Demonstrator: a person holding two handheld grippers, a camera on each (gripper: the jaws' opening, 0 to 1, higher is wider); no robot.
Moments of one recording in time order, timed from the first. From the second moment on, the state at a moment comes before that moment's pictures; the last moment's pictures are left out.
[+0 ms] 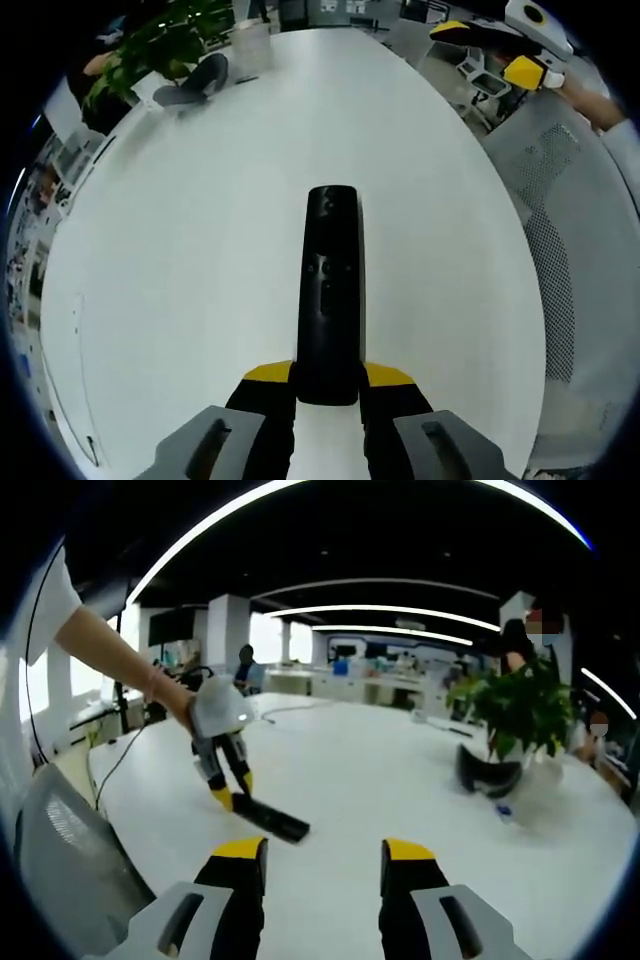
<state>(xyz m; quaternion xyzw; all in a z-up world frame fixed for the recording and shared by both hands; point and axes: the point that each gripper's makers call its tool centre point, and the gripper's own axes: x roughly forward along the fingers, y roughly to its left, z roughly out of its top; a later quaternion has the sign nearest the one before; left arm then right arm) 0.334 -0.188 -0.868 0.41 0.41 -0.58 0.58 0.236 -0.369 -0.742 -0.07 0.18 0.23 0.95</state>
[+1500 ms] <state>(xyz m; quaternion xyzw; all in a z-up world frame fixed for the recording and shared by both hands) 0.290 -0.182 -0.868 0.42 0.40 -0.58 0.57 0.234 -0.366 -0.747 -0.08 0.19 0.24 0.95</state>
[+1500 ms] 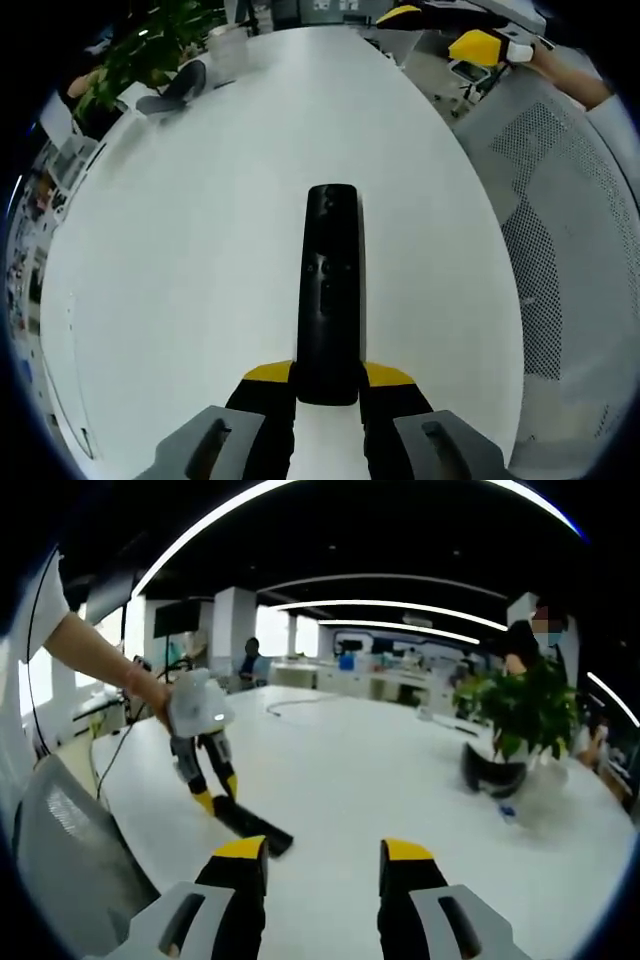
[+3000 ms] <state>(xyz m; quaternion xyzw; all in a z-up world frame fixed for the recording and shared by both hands) 0.253 -0.179 -0.867 0.41 0.41 -0.57 0.58 0.232 -0.362 -0.750 -0.11 0.20 0.25 0.94</state>
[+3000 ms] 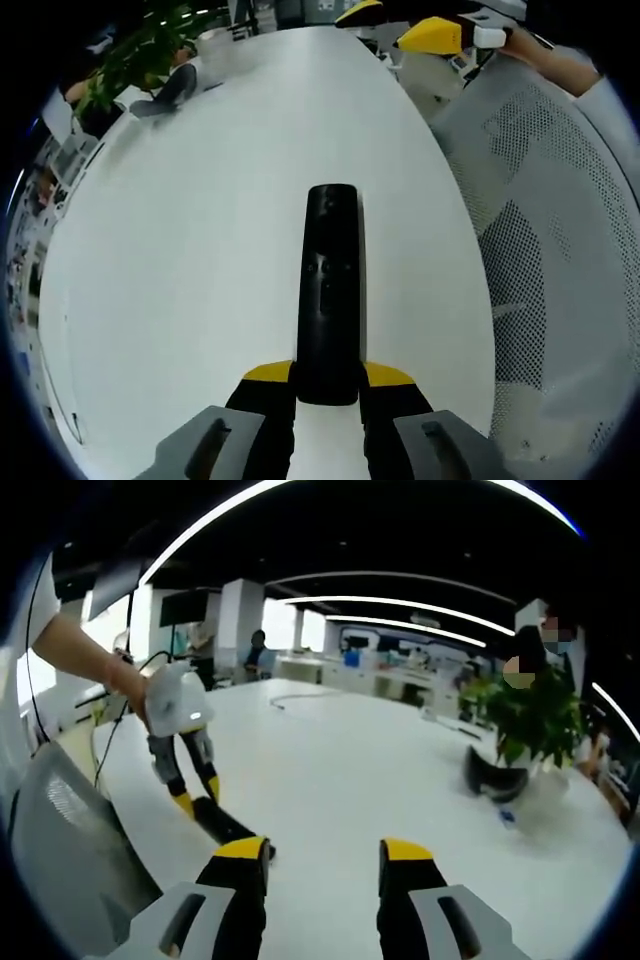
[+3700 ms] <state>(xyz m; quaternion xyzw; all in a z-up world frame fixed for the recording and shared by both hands) 0.228 -0.178 -0.867 0.42 0.41 -0.58 0.57 0.231 -0.359 -0.753 -0.12 0.21 0.26 0.94</state>
